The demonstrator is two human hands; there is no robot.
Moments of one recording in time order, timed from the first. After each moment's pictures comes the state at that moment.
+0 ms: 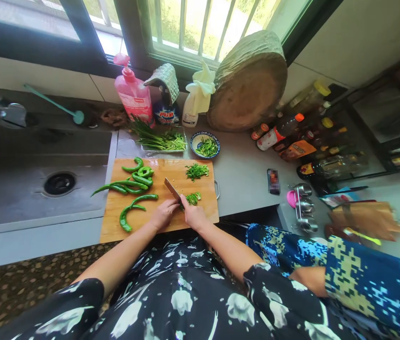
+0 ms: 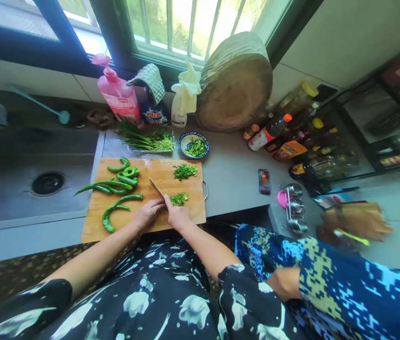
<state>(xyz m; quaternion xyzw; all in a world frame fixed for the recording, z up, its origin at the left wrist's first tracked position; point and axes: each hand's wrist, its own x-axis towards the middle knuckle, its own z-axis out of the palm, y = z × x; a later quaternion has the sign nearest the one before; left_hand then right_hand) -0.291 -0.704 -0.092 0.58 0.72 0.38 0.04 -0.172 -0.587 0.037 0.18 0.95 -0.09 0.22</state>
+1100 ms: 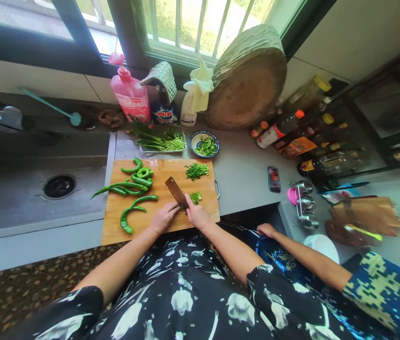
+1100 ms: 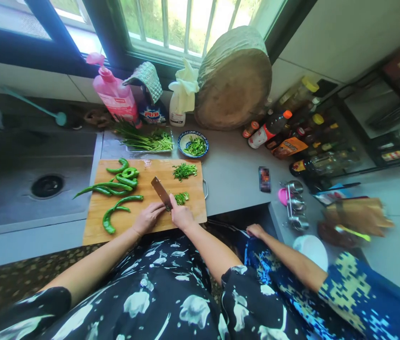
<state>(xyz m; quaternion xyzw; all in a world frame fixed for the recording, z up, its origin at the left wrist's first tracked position) -0.283 -0.713 -0.073 0.61 0.70 0.37 0.04 -0.171 -0.584 0.033 0.23 0.94 -0.12 0.20</state>
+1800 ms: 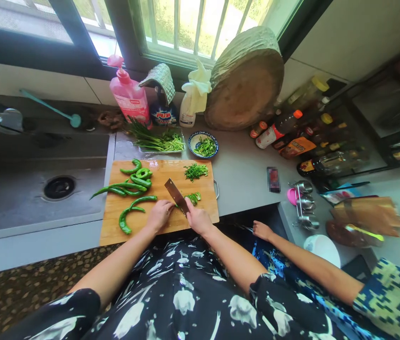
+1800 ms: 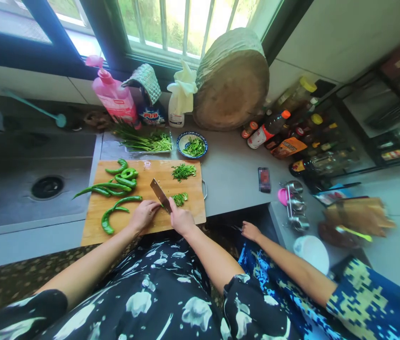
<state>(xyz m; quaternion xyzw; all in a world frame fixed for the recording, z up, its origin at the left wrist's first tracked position) -0.291 -0.707 -0.070 0.52 0.80 0.30 0.05 -0.153 -0.584 0.038 0.21 0.96 -0.13 0.16</state>
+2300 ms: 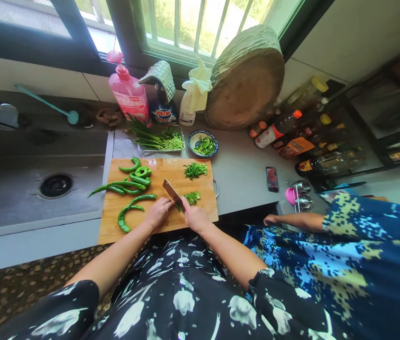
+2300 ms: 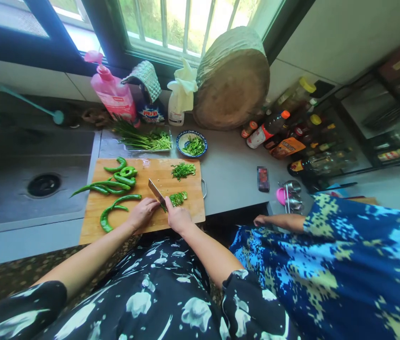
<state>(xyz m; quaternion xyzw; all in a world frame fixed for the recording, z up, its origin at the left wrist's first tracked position) -0.302 -0.710 -0.078 0.60 0.74 0.30 0.04 -0.163 -0.589 0.043 0.19 0.95 -0.11 0.20</state>
